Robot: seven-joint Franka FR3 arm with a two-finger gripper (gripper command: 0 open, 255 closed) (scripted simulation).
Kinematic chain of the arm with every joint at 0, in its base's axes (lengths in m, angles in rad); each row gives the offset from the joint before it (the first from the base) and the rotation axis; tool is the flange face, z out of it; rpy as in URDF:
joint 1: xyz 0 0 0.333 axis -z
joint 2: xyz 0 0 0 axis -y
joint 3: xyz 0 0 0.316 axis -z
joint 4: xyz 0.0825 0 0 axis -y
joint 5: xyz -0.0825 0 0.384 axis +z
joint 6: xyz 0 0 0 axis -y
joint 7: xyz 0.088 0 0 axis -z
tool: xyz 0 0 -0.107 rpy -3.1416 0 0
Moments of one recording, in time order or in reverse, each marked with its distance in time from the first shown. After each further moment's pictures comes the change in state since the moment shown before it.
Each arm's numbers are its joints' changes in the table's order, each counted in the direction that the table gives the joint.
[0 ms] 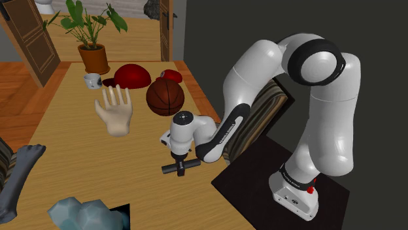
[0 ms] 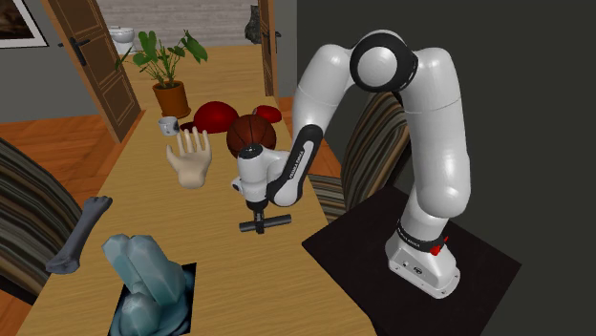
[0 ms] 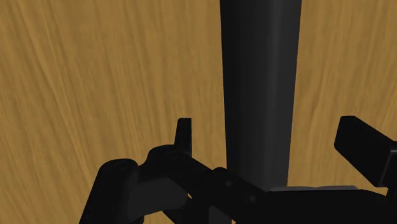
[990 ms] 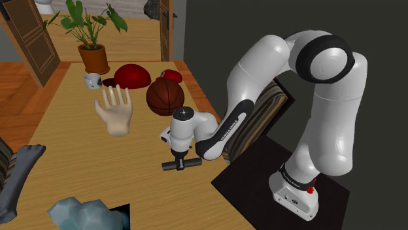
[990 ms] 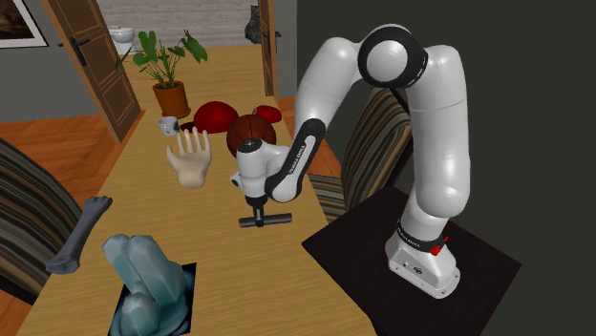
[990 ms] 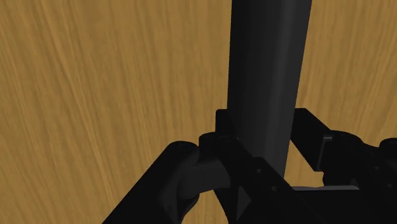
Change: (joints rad) arm 0.023 0.052 -0.031 -0.014 0.035 -0.037 -0.029
